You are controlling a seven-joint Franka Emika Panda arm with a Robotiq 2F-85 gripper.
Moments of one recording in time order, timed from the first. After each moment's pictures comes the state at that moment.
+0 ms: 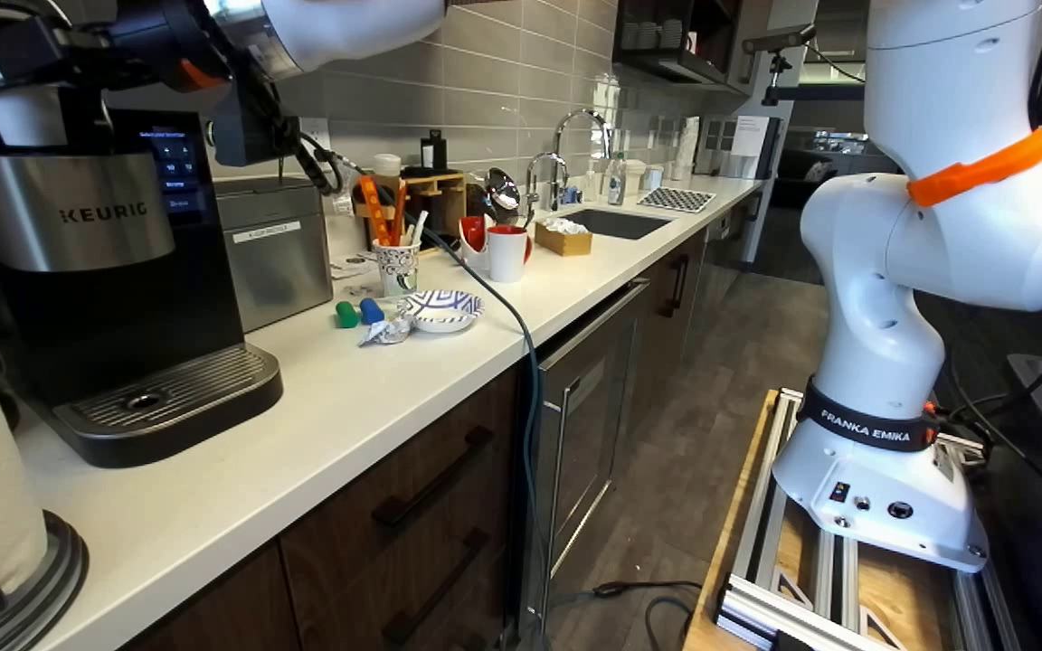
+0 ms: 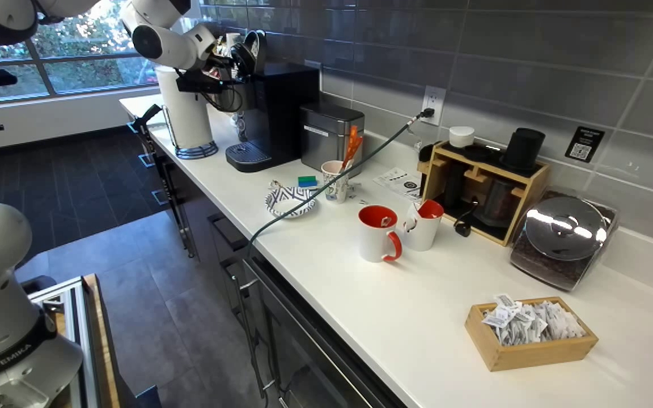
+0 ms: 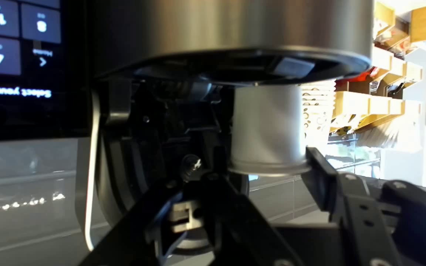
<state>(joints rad) 0.96 0.38 -0.25 -1.46 2.51 3.16 -2.43</state>
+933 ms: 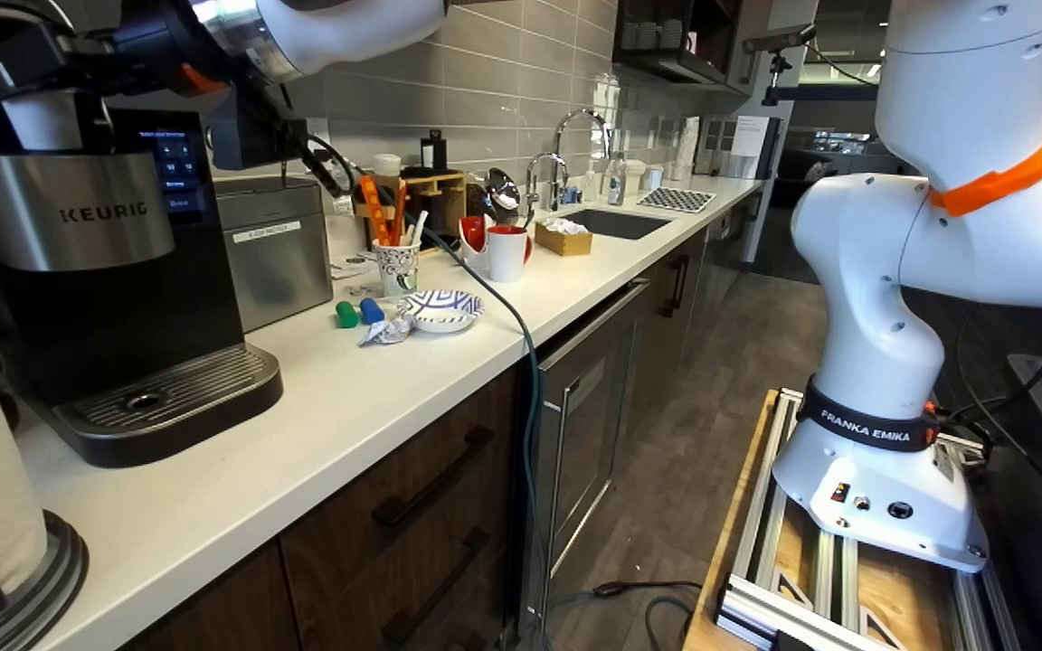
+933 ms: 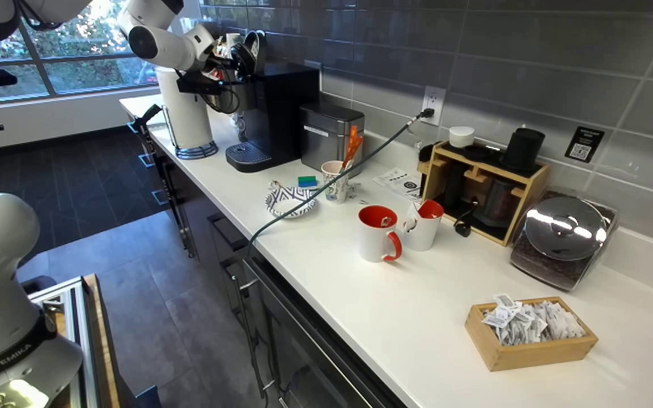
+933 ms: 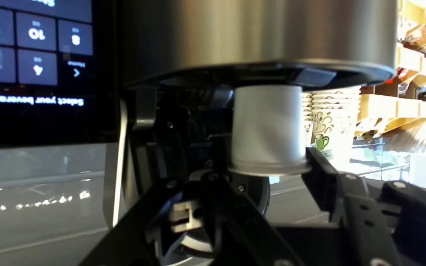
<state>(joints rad) 1.24 0.44 -0.59 -1.47 2.51 3.16 -2.28</state>
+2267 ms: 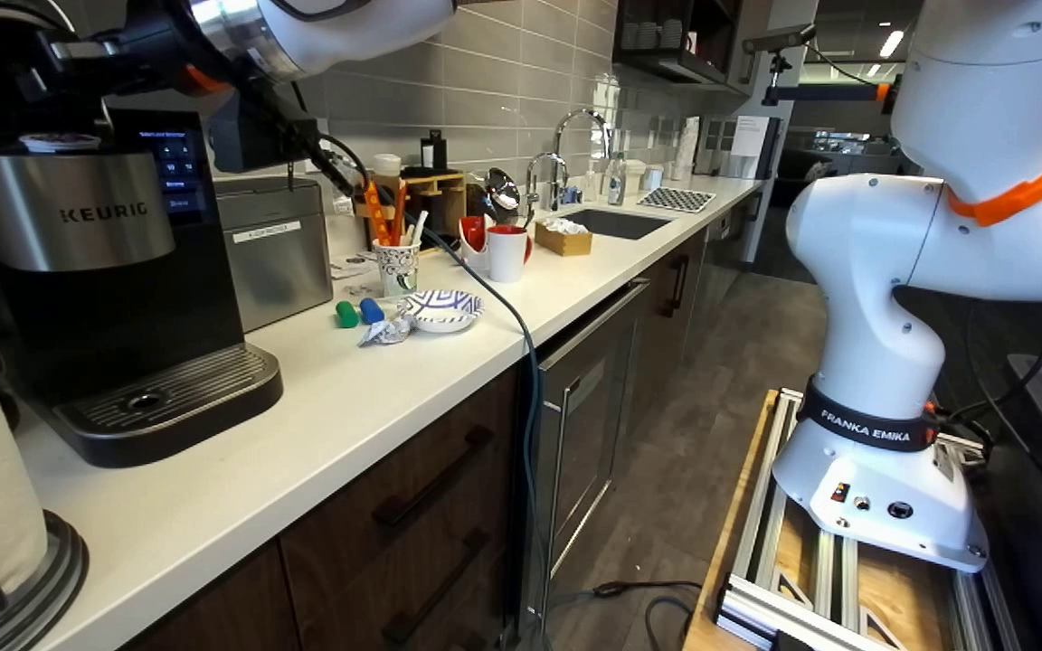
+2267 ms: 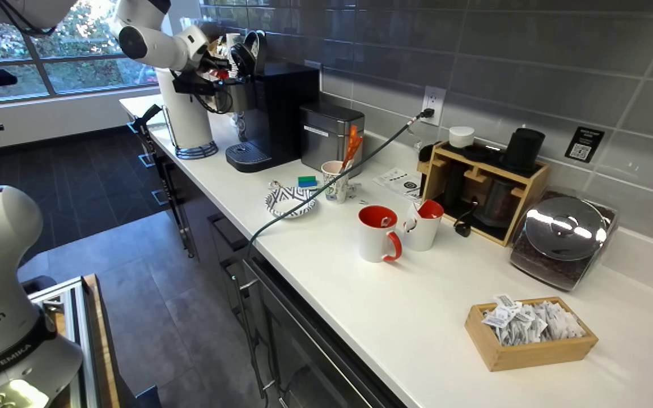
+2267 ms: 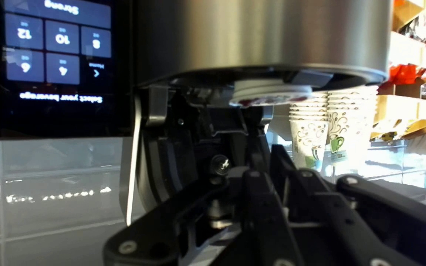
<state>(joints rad) 1.49 0.51 -0.89 -1.51 2.51 3.17 -2.13</state>
